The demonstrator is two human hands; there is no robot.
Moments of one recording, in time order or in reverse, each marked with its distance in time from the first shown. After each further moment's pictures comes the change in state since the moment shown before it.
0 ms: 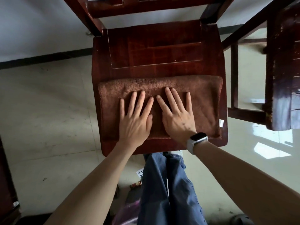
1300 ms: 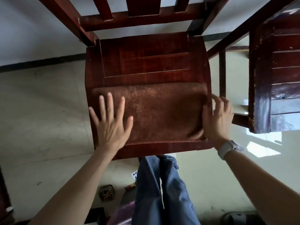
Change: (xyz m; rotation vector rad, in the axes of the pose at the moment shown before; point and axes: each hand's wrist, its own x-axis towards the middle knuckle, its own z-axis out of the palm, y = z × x) left_hand -0.001 -0.024 -0.022 -0.105 -0.041 -0.238; right_hand -0.030 0.096 -0.044 0.308 0.148 0.609
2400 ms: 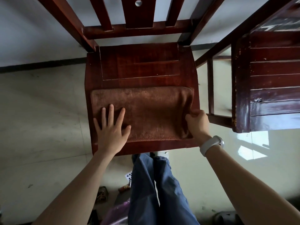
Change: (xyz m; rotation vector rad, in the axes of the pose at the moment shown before) left_hand -0.022 0.006 -0.002 -0.095 -0.164 -0.041; right_hand -0.002 -0.034 -0.014 0.305 -0.289 0.530
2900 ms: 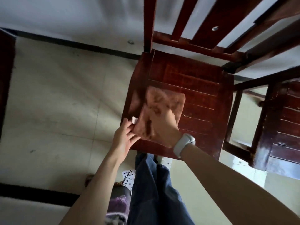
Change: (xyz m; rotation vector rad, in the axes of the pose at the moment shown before) left_hand -0.041 -0.023 -0.033 -1.936 -0.005 -0.823; right_hand -0.102 -0.119 0.107 -0.043 -0.489 -0.517
